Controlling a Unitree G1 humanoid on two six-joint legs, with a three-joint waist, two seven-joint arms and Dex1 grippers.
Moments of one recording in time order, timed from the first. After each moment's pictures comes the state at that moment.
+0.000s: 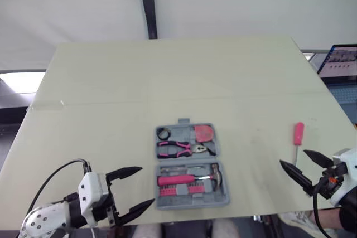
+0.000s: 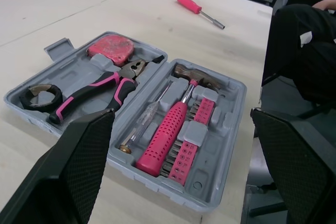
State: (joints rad) left arm 0.56 0.60 0.21 -0.63 -0.50 0.13 -0.90; right arm 0.49 -0.61 -0.65 -0.53 0.61 0.53 0.65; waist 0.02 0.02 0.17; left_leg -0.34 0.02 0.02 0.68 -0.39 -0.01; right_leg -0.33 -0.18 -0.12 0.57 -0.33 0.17
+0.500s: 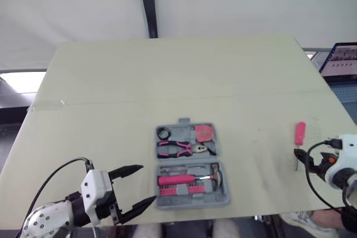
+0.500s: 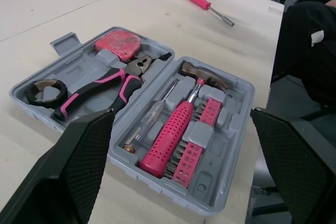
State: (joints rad) left arm 0.56 0.61 0.20 -0.68 -0.50 0.18 -0.84; right arm 0.09 -0.62 -0.62 -0.30 0.58 0.98 0.24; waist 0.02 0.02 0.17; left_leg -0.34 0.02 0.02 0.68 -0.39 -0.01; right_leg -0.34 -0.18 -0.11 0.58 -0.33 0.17
